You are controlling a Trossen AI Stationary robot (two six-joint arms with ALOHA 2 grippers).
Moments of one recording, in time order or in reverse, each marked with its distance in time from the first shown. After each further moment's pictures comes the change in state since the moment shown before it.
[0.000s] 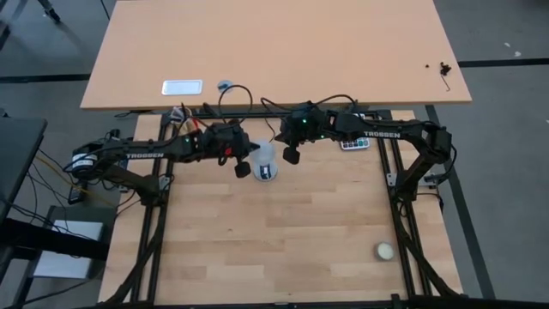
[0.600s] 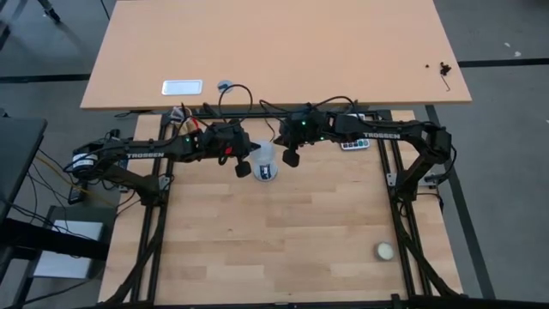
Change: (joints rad) left arm 0.002 0.000 0.001 0.013 0.011 -0.004; right arm 0.014 0.009 0.001 0.007 -0.019 0.038
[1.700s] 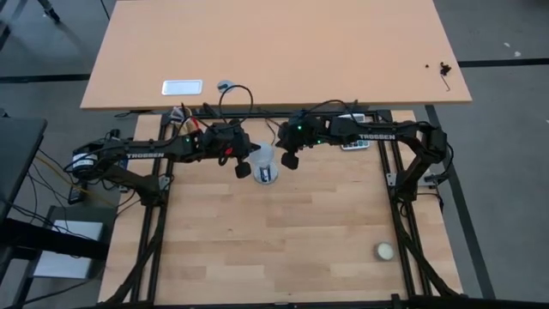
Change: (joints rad) left arm 0.000 0.000 0.001 -0.008 -0.002 0.004; right arm 0.019 0.030 0.001 -0.056 0.060 0.018
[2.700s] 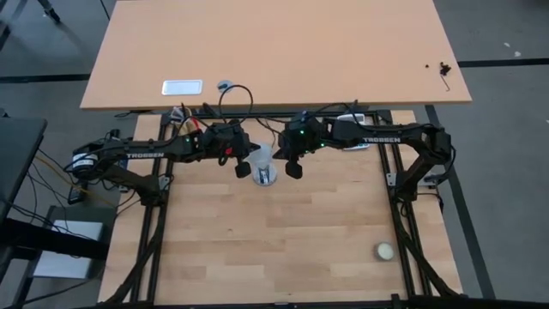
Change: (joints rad) left arm 0.001 0.000 0.000 -0.002 -0.007 0.000; right arm 0.052 -0.045 -0.002 0.000 -0.183 -0.030
